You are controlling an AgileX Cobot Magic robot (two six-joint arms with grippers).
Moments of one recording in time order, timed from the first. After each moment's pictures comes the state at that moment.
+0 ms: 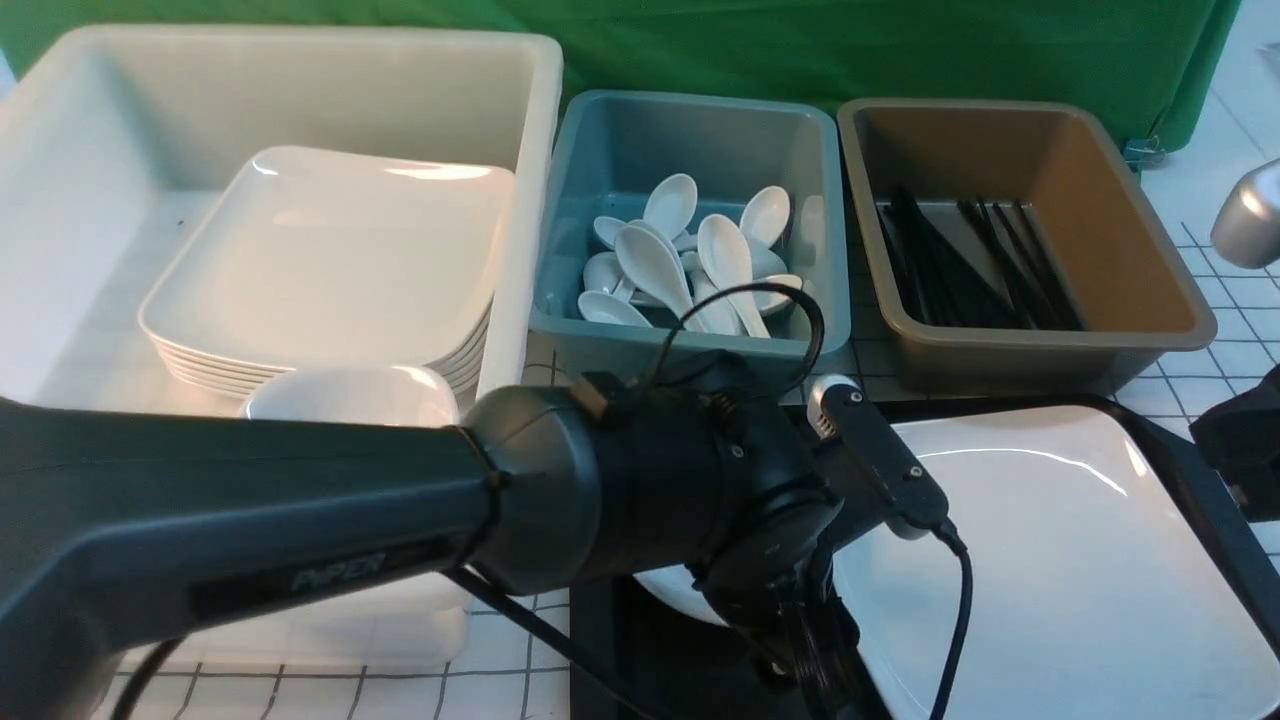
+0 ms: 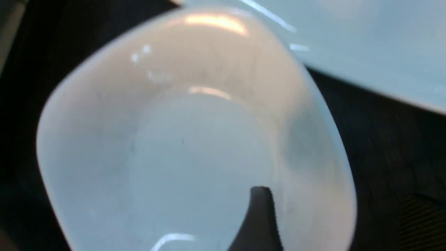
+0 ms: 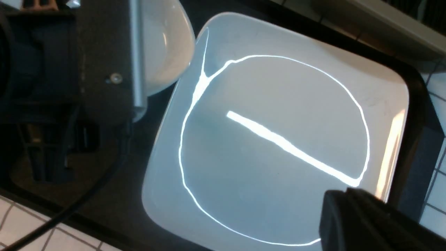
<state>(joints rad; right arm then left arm) 0.33 1.07 -1.04 0.07 1.02 -0.24 -0.94 1.93 -1.29 0.26 0.63 -0.06</state>
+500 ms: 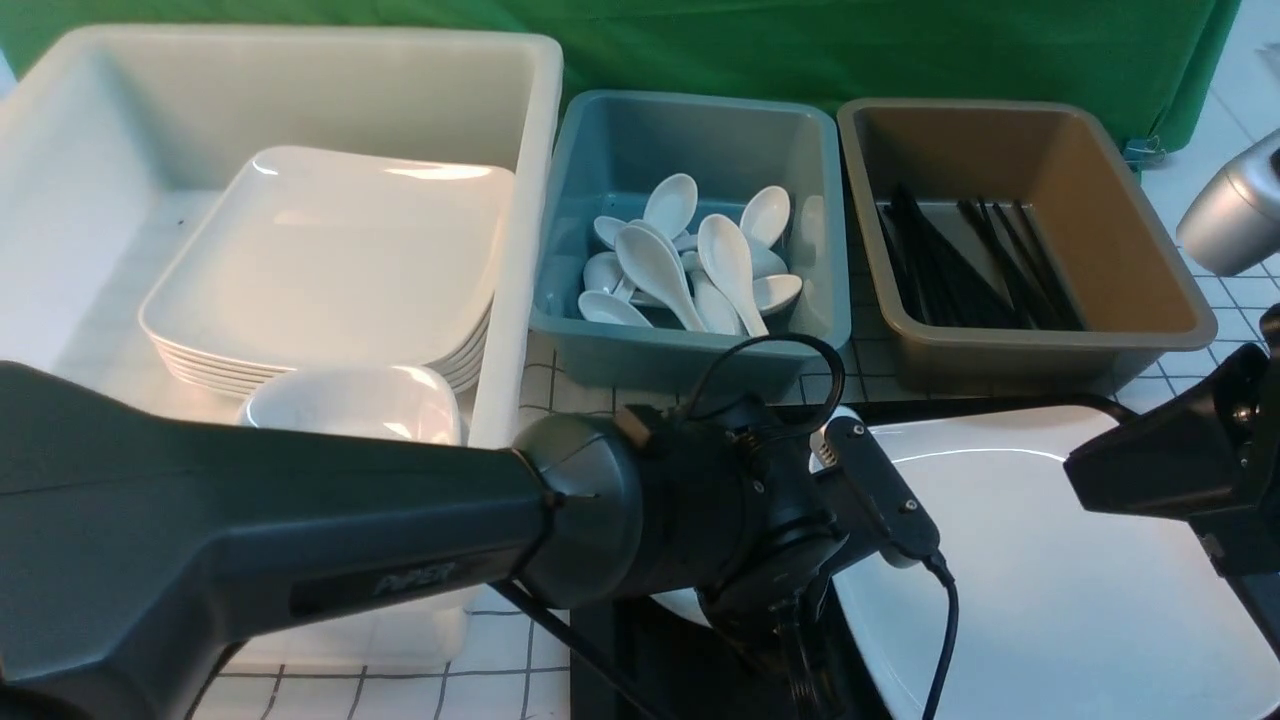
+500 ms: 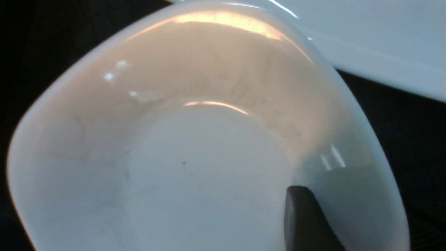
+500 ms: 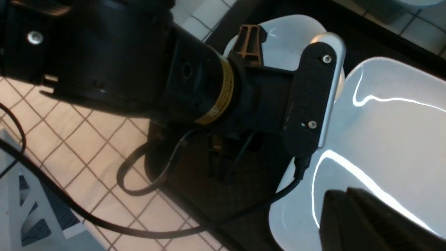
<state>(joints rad) 0.33 1.06 -1.04 0.45 1.06 -0.52 -0.94 1.99 -1.29 0.30 0.62 -0.06</state>
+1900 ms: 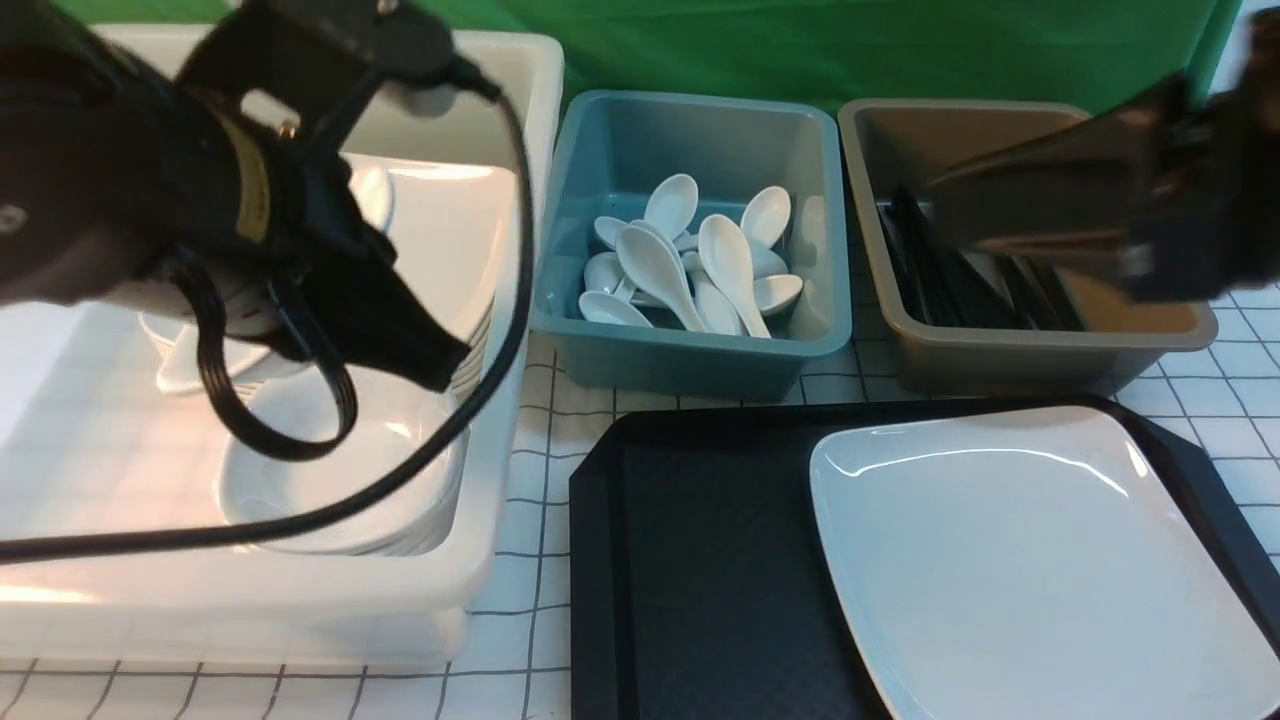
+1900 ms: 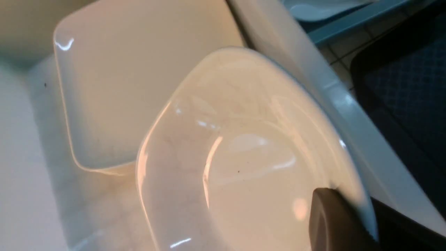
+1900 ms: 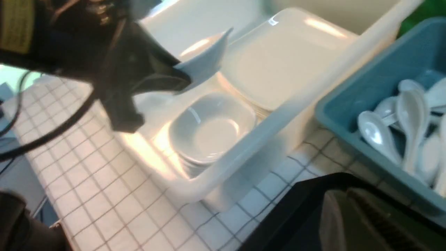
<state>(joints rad) 0.47 1.17 -1.21 0.75 0.84 -0.63 -0.64 1.28 -1.17 0.47 0.97 -0.29</state>
